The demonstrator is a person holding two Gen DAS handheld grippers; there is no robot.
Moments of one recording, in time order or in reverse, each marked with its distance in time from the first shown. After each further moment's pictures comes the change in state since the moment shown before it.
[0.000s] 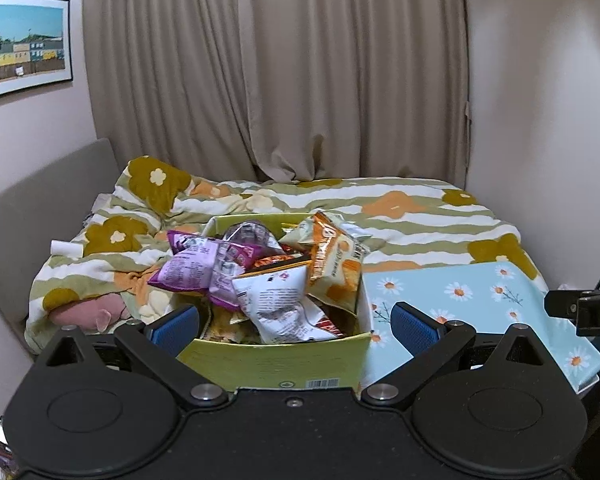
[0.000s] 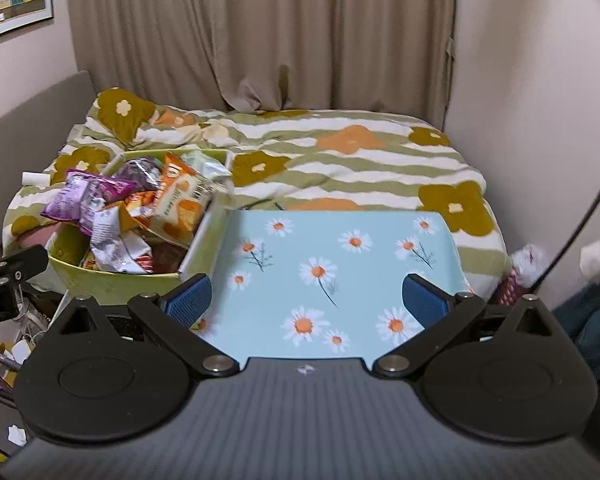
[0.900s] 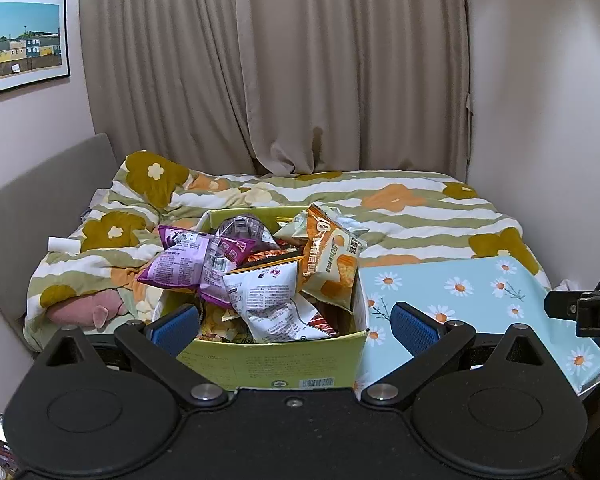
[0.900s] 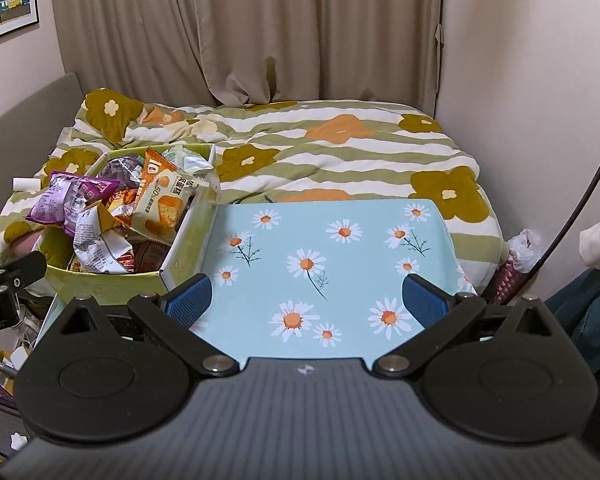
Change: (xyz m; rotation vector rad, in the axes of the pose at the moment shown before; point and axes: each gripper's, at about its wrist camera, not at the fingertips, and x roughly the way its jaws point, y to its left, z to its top) left arm 0.012 -0.007 -0.001 -0.004 0.023 0.008; right arm 0.009 -0.014 -0.002 0.028 0.024 -0.004
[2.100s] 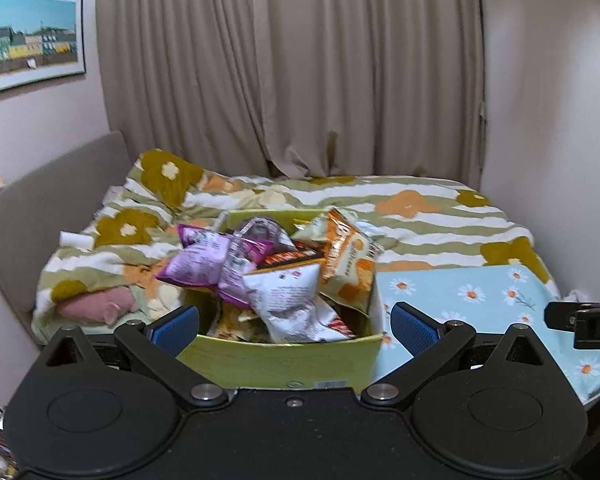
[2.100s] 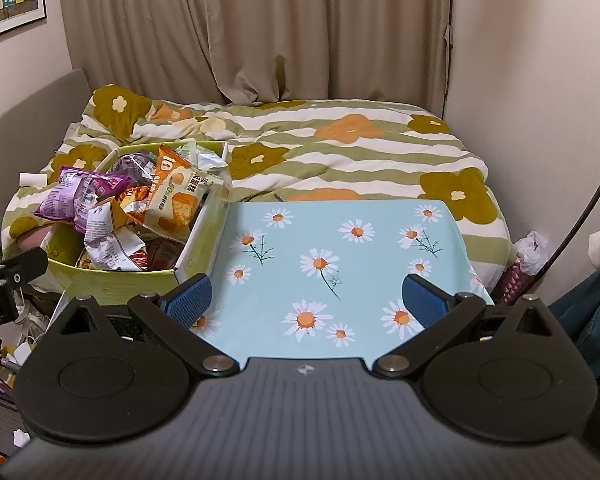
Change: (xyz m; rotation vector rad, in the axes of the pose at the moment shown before) left arm -0.005 0.009 0.001 -0.019 -0.017 0.048; right arm 0.007 0.020 0.000 -0.019 0.000 0.019
